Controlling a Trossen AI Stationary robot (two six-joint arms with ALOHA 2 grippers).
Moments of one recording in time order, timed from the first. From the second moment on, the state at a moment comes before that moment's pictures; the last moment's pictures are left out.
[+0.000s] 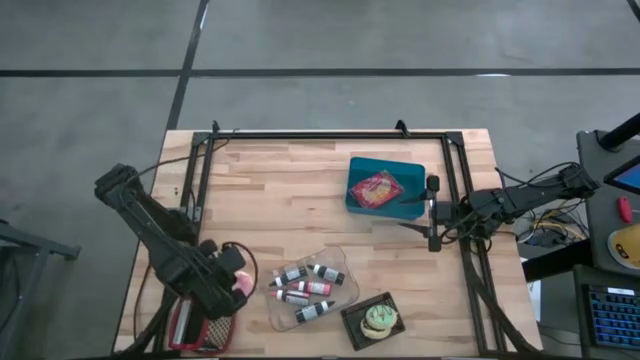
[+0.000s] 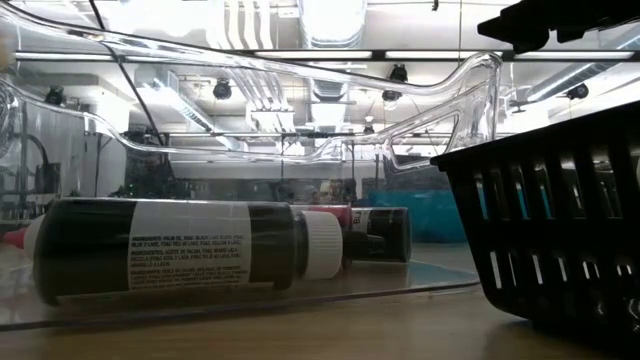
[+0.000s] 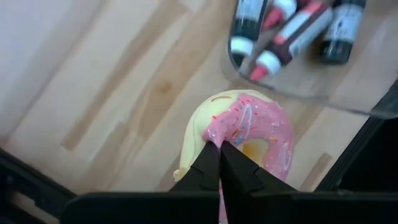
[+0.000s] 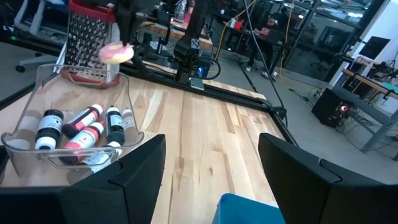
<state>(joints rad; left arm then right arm) -0.80 1.47 1.29 -1.28 -0.22 -1.42 0.31 0.53 0.42 -0.05 0.36 -0.20</state>
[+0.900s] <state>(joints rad) -0.67 1.39 1.30 -0.86 -0.89 -0.68 0.31 0.62 0.31 0.33 0.13 -0.18</state>
